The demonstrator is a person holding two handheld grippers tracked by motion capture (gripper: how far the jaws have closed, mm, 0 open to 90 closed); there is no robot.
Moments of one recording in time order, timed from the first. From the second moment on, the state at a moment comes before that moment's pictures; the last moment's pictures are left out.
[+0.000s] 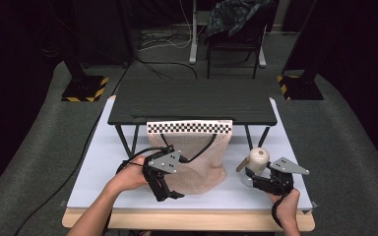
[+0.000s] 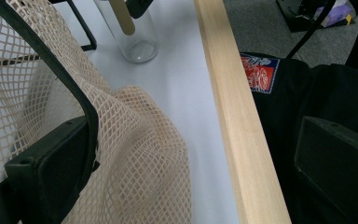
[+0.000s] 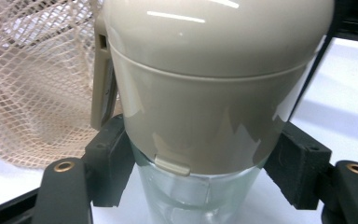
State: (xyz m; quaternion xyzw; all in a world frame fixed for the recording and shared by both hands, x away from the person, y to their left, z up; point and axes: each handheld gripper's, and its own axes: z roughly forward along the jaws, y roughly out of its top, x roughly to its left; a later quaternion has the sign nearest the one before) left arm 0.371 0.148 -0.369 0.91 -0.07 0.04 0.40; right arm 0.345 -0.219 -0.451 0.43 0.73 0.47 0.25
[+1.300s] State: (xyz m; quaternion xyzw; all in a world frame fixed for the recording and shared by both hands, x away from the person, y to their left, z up) left arm 0.368 0.147 -0.366 0.91 -0.08 0.05 0.40; right arm 0.325 -0.172 -0.419 0.37 0.76 0.48 0.24
